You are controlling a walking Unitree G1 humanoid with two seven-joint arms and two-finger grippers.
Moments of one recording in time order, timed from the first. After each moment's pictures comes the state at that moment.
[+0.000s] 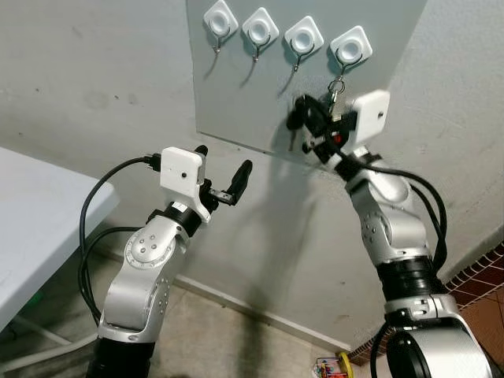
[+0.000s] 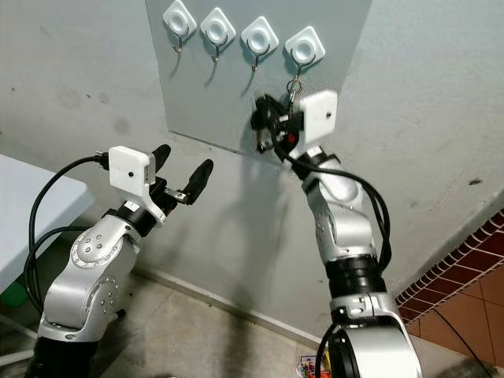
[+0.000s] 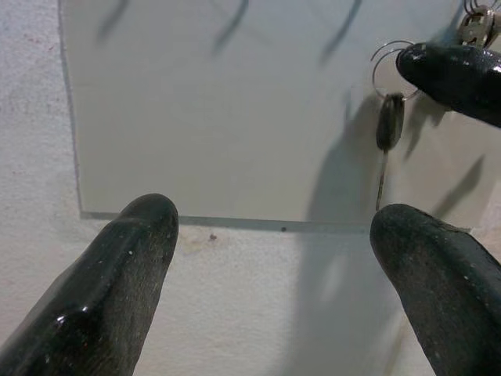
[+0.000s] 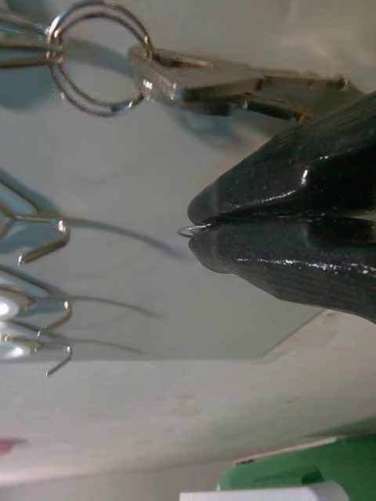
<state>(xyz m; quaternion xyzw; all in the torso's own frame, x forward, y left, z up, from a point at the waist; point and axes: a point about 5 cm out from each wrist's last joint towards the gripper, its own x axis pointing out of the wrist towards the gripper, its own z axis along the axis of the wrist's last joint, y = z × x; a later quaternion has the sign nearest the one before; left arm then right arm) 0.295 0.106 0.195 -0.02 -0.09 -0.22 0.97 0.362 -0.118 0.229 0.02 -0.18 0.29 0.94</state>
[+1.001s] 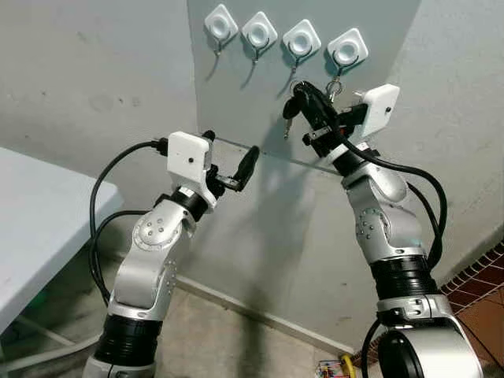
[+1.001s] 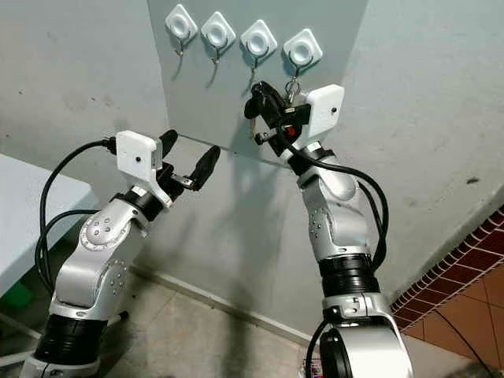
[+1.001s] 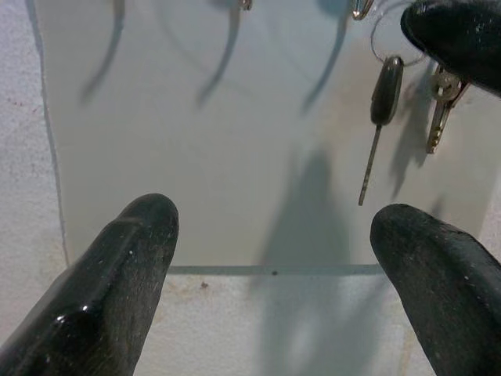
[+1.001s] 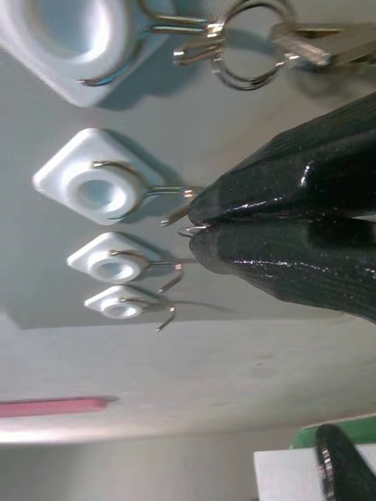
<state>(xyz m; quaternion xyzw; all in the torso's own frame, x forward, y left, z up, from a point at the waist) 0.312 0.099 0.206 -0.02 -0.12 -0.24 0.96 0.358 -0.109 0.251 0.09 -0.24 0.31 0.92</state>
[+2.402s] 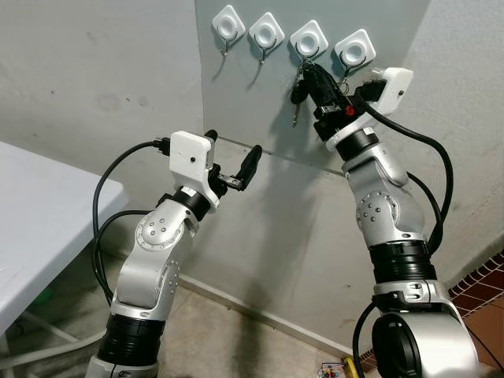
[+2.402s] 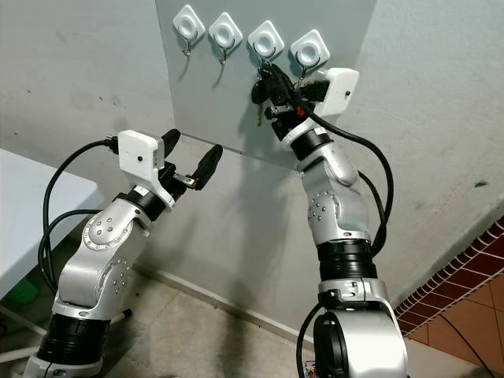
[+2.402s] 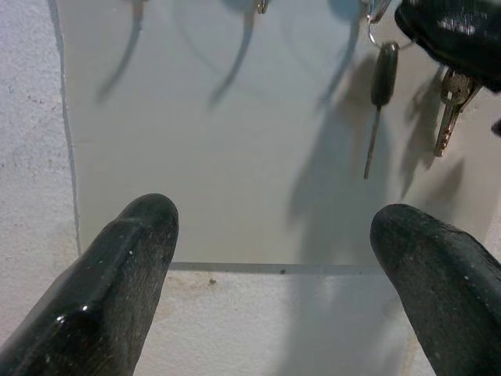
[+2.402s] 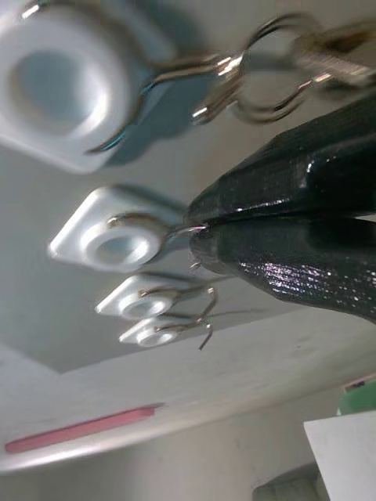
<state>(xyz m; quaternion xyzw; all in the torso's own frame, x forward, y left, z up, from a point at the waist) 0.311 0.096 0.206 -0.02 -0.12 -0.24 0.96 0.369 -0.116 0.256 0.19 -0.21 0.29 0.92</state>
